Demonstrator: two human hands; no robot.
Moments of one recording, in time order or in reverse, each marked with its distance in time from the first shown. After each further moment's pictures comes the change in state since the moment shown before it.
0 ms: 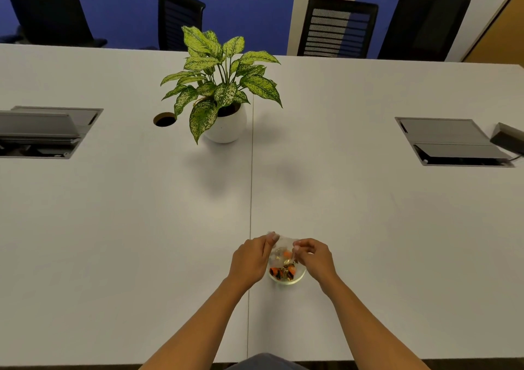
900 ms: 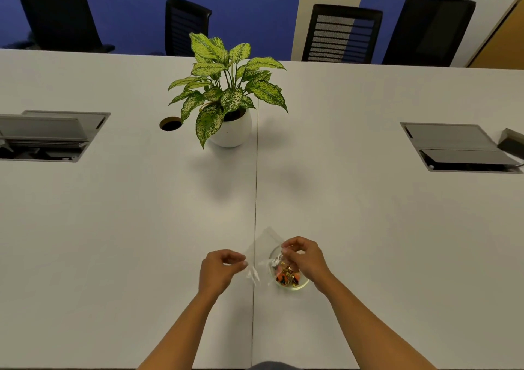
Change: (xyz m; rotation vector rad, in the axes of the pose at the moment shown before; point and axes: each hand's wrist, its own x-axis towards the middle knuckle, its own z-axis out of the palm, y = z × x) left_hand -0.020 -0.067 -0.034 -0.436 0.120 -0.343; right_hand 0.003 -0.019 0.020 -0.131 -0.157 -0.087
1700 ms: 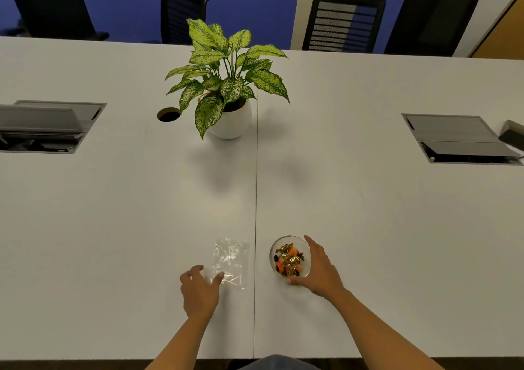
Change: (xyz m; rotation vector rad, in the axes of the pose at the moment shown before) left_hand -0.008 -0.080 0.002 0.227 0.284 -0.212; right_hand -0.013 0.053 -0.009 -0.565 -0.035 0.011
